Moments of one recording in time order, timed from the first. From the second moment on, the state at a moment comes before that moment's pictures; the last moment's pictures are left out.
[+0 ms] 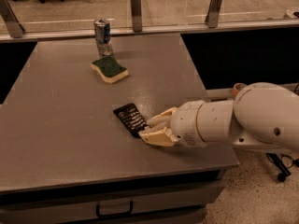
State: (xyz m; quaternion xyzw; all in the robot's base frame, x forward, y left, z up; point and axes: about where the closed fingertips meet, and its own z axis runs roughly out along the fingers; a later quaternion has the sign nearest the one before) arm 0.460 -0.021 0.823 -0.48 0.75 0.19 0.42
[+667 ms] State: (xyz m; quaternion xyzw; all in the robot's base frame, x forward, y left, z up) arm 0.482 -0.009 0.866 -0.47 0.74 0.19 0.44
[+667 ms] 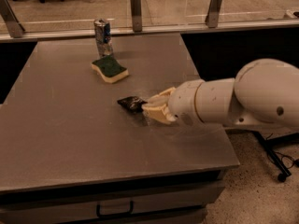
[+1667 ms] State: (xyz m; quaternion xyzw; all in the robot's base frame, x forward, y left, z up) arm 0.558 0.028 0.923 -0.47 0.70 0.18 0.50
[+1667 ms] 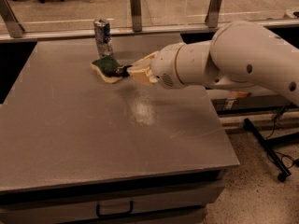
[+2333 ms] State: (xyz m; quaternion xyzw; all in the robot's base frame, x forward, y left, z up) arm 0.586 0.022 0.894 -0.47 0.71 0.17 0.50
